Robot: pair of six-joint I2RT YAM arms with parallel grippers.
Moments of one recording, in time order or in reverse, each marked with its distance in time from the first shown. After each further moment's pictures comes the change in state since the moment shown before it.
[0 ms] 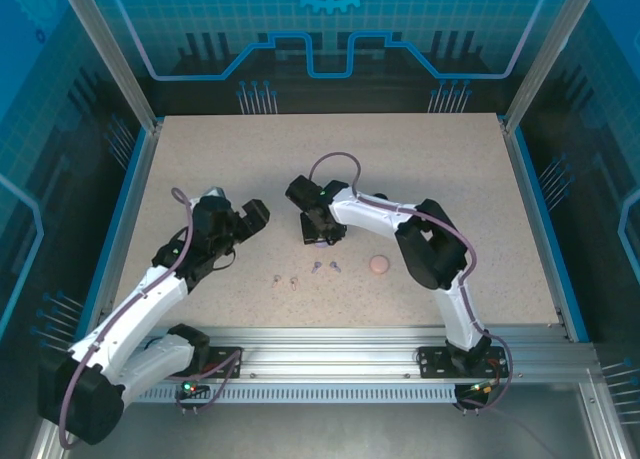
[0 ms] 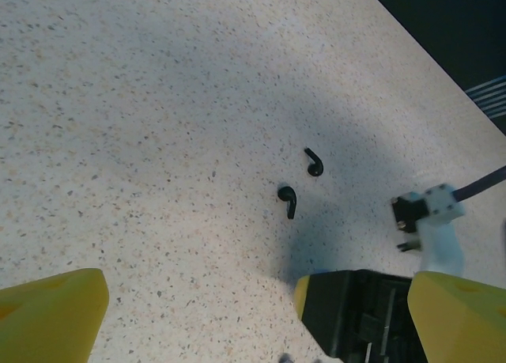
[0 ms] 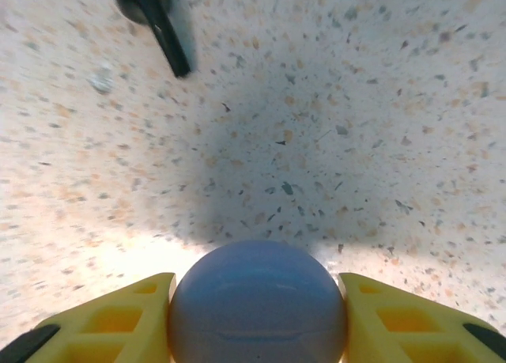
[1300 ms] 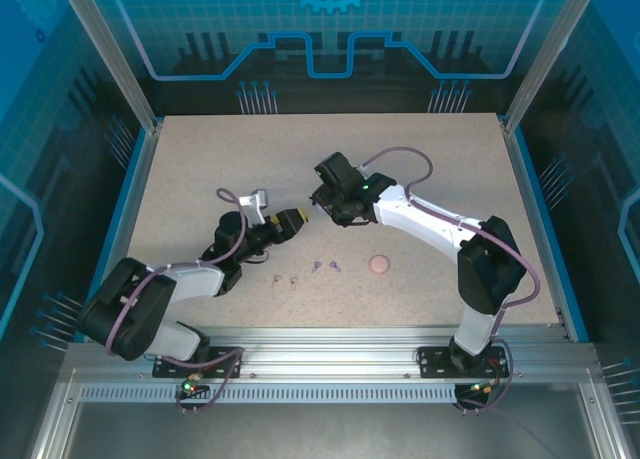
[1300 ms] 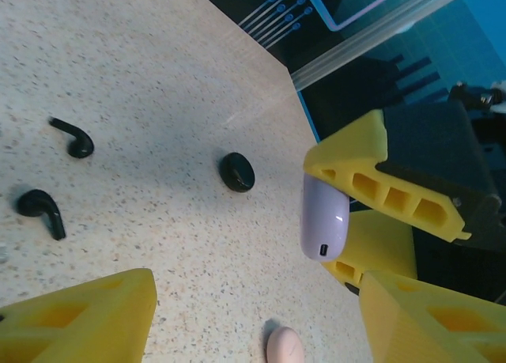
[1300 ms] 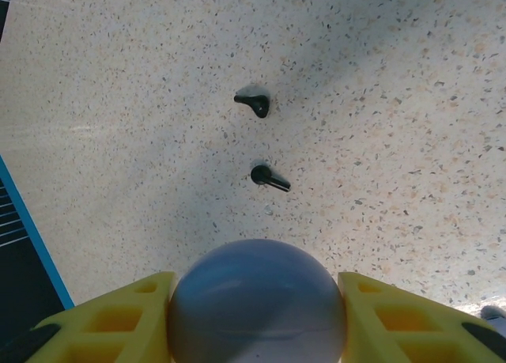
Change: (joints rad) left arm -0.060 0.481 -0.293 1.226 0.417 -0.013; right arm -0.066 -0.341 -0.206 0.248 0.030 0.759
